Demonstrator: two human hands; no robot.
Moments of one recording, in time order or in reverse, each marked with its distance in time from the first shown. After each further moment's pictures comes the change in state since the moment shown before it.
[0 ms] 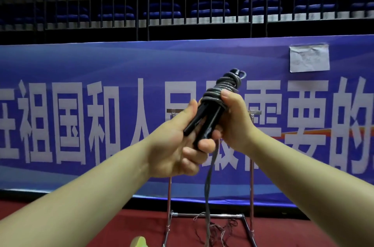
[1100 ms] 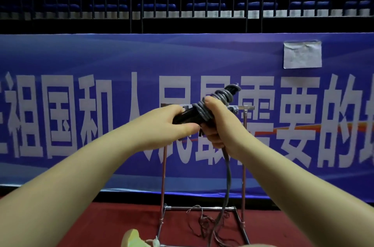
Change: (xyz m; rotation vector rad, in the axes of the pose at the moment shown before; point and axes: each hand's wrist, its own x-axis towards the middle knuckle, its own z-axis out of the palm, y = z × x) left_hand 0.008 0.010 -0.019 1.234 0.522 0.142; right_hand -0.018 0.008 -0.001 -0.319 0.234 0.261
